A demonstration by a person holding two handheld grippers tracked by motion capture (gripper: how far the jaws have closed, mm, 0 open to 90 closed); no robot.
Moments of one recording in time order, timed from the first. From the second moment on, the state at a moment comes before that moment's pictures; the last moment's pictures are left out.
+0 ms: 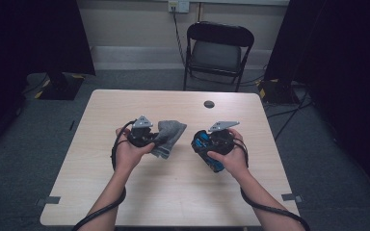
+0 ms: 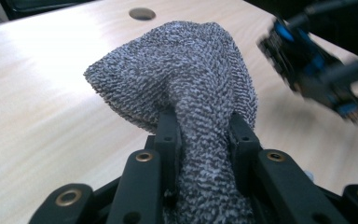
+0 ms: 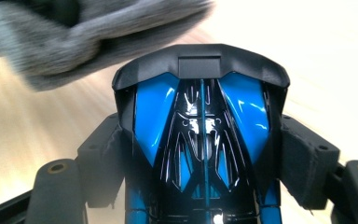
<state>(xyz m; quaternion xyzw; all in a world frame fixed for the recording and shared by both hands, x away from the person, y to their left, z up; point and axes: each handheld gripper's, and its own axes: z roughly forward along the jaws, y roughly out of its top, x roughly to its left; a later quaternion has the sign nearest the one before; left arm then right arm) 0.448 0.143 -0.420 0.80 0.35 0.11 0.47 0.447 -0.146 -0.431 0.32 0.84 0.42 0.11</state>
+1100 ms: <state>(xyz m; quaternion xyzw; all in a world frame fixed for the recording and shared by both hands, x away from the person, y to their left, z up) 0.436 0.122 -0.430 0.83 0.29 0.05 0.47 0.458 -0.154 -0.434 0.34 0.84 0.40 0.13</state>
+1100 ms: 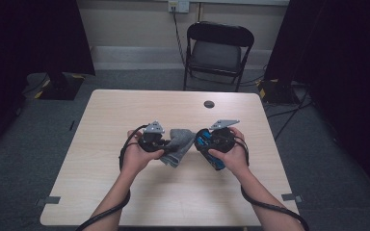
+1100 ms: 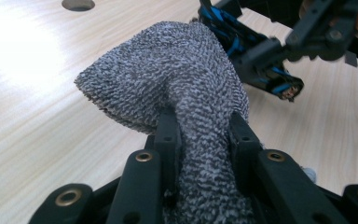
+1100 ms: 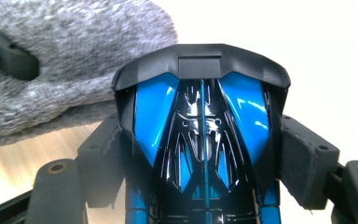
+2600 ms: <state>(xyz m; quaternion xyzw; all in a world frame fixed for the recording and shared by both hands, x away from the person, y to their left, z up) 0.424 0.125 -0.436 0.84 0.28 0.06 0.47 0.459 -0.160 -0.431 0.34 0.84 0.40 0.13</state>
